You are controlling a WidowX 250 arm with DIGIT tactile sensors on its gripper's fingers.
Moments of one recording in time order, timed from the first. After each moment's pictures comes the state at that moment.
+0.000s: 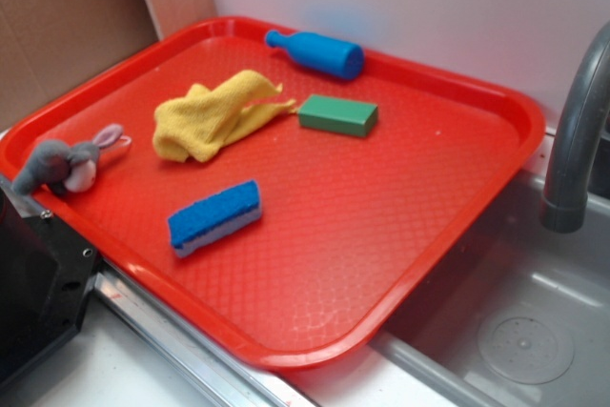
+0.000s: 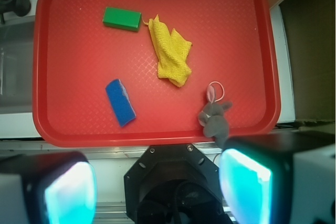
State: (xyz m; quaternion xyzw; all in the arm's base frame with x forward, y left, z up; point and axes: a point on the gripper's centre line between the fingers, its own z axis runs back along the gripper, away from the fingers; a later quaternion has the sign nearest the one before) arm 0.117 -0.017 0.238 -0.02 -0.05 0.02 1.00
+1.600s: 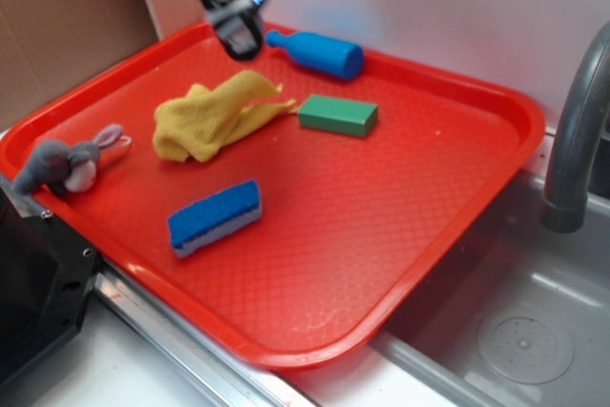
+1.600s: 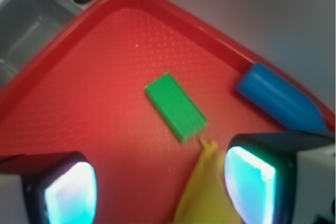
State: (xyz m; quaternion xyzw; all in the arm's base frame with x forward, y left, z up) arm 0.263 -0.044 0.094 -0.08 -0.13 -0.37 0.92
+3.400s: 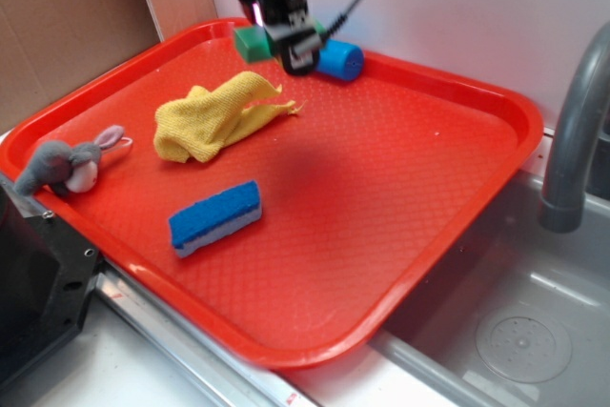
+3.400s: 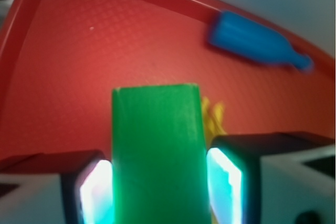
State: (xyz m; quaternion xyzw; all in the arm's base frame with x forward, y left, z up) arm 0.246 -0.057 0.134 0.02 -0.03 -0.11 0.99
